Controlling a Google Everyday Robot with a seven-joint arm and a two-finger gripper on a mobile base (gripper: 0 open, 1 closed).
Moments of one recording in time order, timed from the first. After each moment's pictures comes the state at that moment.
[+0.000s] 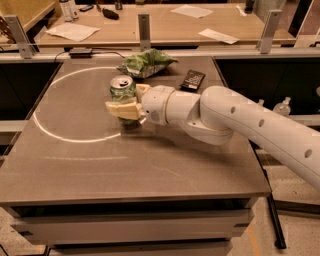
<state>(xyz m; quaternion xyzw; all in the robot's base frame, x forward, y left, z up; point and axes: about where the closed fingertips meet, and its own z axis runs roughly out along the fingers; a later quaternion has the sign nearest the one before) 0.610 0.084 0.888 -0.40 0.63 0.32 0.59</state>
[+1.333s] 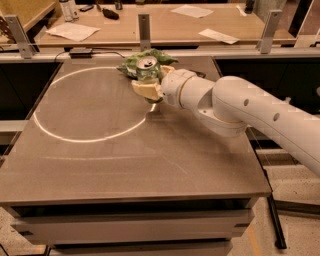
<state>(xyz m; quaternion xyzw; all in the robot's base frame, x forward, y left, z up) 0.674 0.010 0.911 -0.34 0.66 0.18 0.64</state>
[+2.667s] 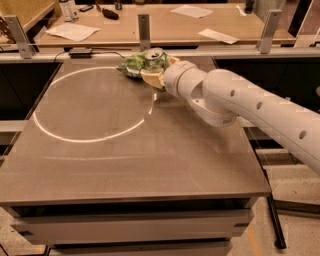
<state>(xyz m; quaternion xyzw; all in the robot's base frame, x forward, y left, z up) 0.738 -0.021 0.908 -0.30 0.68 0.09 0.66</state>
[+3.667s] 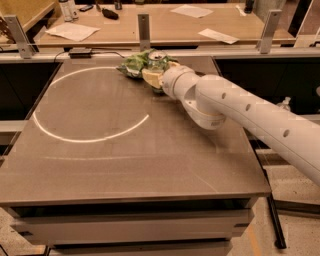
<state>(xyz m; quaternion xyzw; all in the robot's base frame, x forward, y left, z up) 0.768 -0.022 0.885 -0.22 0.71 0.12 0.66</state>
